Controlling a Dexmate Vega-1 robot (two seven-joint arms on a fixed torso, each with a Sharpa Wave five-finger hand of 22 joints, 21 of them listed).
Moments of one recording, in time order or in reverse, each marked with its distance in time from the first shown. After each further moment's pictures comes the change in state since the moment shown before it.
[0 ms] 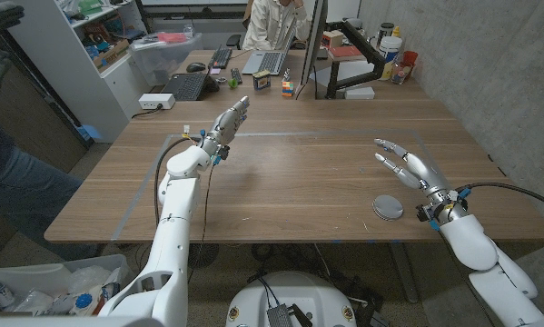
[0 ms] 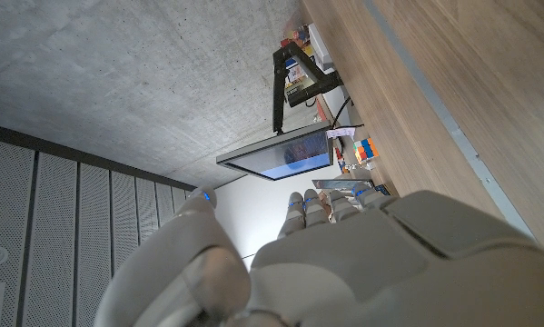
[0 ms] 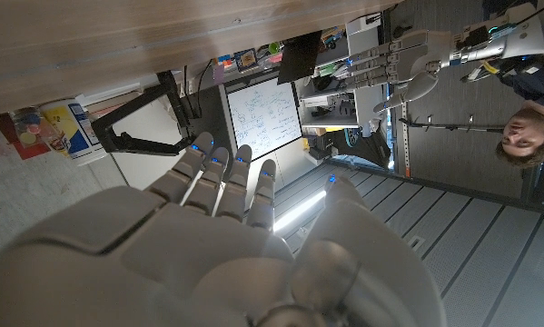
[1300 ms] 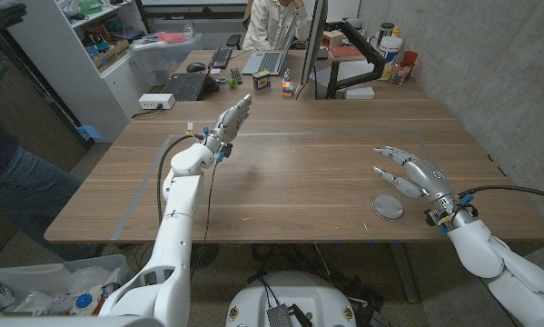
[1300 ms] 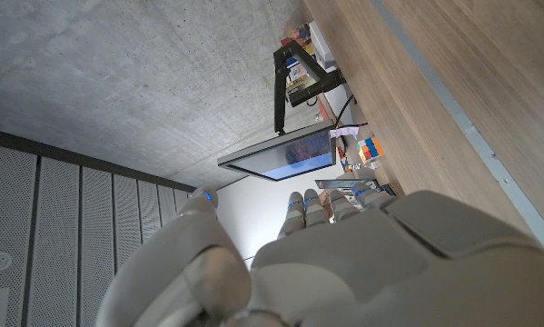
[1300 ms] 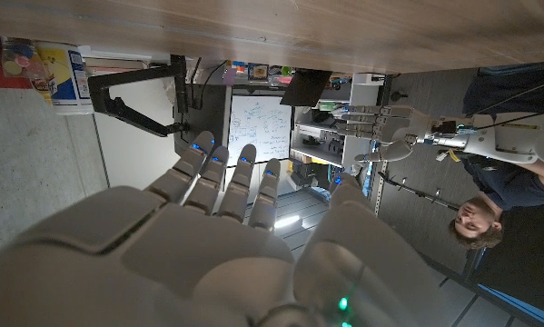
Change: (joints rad) left arm -0.029 -0.003 0.014 0.038 0.014 -0.026 0.016; left_hand -0.001 0.009 0.000 0.000 -0.003 0.000 0.000 0.000 0.000 0.000 0.000 0.000 0.000 0.000 0.000 0.000 0.000 0.000 0.000 0.000 0.000; right arm -0.046 -0.109 -0.002 -0.027 -0.319 -0.027 -0.253; right_hand -0.027 -0.027 -0.011 0.003 0.015 0.023 -0.034 0.004 0.005 0.012 -0.031 0.000 0.005 0.008 0.003 0.000 0.002 0.014 0.004 -0.018 0.005
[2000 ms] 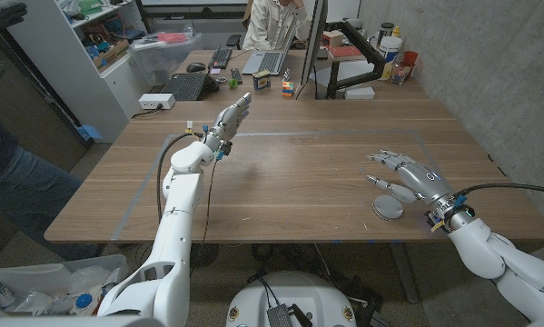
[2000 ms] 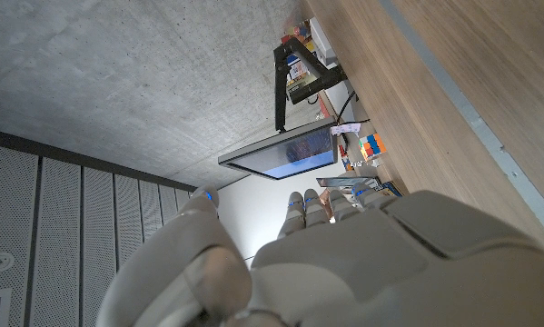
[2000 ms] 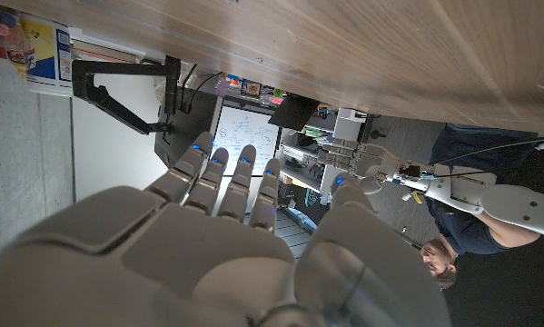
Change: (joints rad) left arm -0.019 0.006 0.000 0.024 0.000 -0.012 0.001; left_hand 0.005 0.005 0.000 0.000 -0.004 0.000 0.000 0.000 0.000 0.000 0.000 0.000 0.000 0.004 -0.004 0.000 0.000 0.000 0.000 0.000 0.000; right arm -0.042 -0.102 -0.042 -0.056 -0.120 -0.086 -0.070; right_hand -0.008 0.006 -0.003 0.003 0.014 0.000 0.000 -0.002 0.000 -0.014 0.003 -0.006 0.000 -0.011 -0.004 -0.008 0.005 0.003 -0.003 -0.015 0.000
